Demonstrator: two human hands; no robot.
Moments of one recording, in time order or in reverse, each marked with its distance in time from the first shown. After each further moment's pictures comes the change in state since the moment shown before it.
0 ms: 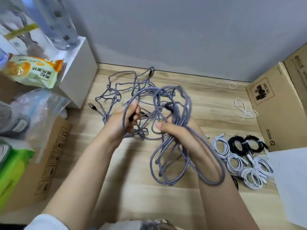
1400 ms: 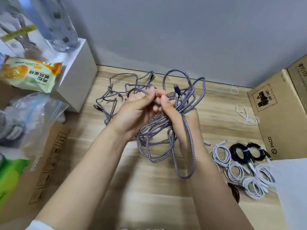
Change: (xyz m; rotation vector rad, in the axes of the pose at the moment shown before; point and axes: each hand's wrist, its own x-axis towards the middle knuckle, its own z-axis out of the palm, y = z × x) left_hand 0.014 0.037 0.033 -0.438 -0.302 0.182; right_hand 0.031 -0.015 0.012 0.215 0.345 -0.262
